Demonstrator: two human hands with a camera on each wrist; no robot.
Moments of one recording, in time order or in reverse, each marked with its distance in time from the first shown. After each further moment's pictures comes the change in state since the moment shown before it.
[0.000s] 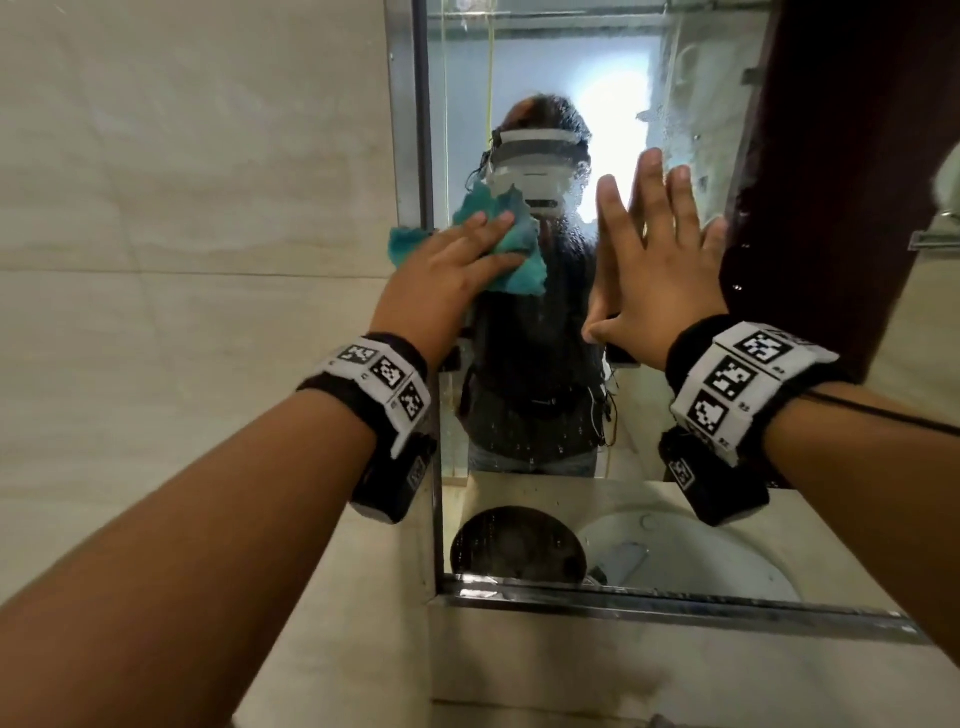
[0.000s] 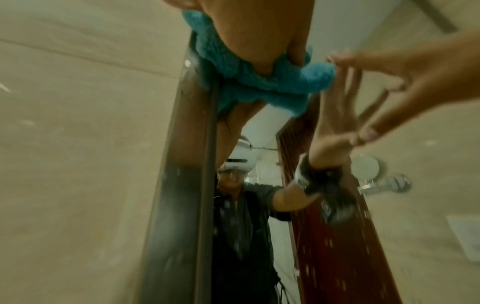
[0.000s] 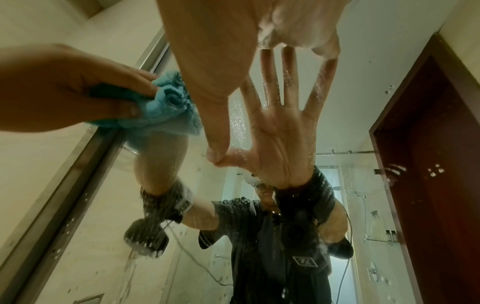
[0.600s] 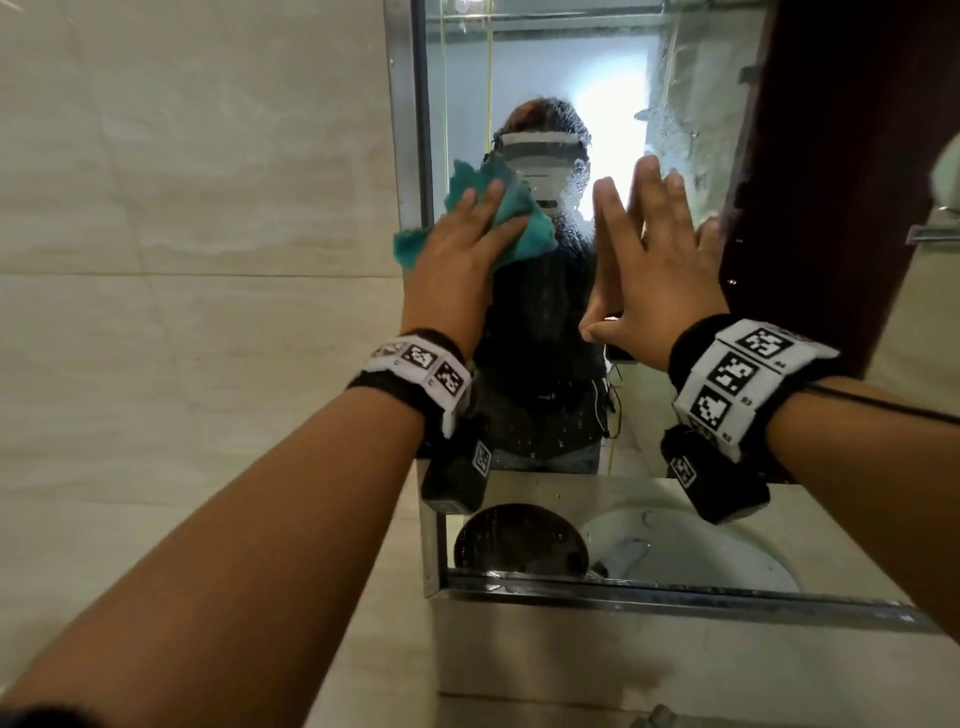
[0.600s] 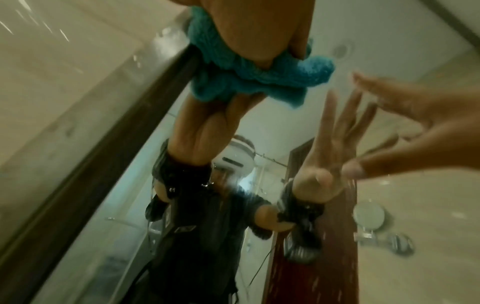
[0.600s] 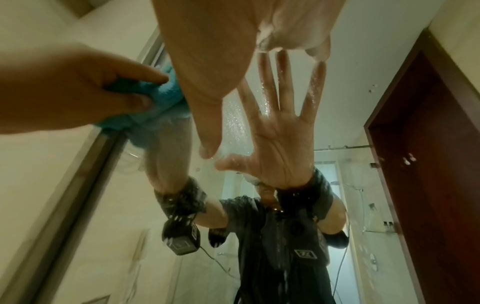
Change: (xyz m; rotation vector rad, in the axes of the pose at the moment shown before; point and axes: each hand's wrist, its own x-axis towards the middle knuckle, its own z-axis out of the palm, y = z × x) left_hand 0.013 0.021 0.006 -0.127 0.086 -0.241; right_hand -0.010 0.004 0.000 0.048 0.018 -0.021
